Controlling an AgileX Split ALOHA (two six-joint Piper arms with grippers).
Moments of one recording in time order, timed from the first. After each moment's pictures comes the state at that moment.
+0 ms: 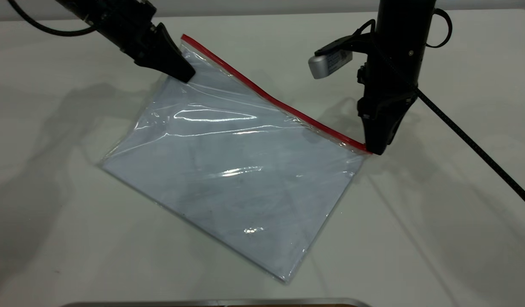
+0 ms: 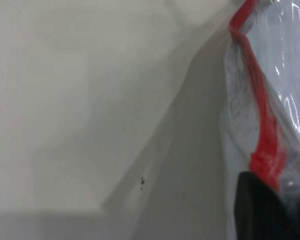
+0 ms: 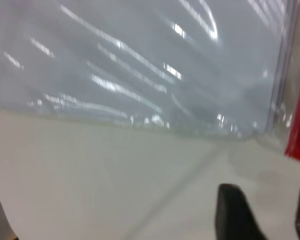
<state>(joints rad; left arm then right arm) -0.09 2.55 -1.81 -0.89 0.98 1.61 0.35 2.48 -1.65 0.18 0.99 -0.70</state>
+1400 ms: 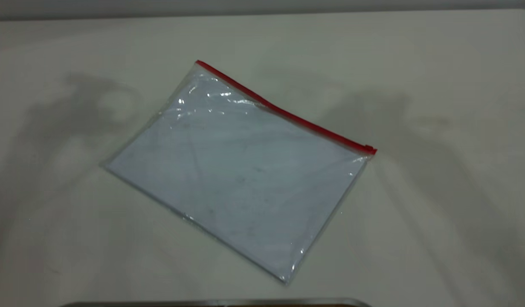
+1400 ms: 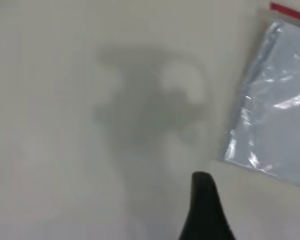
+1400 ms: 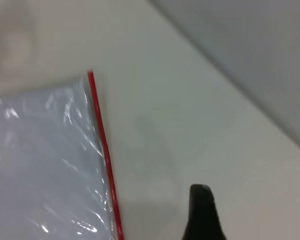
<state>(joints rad) -0.11 1.81 -1.81 -0.03 1.17 0.17 0.35 1.61 -1.64 0.19 0.87 -0.51</state>
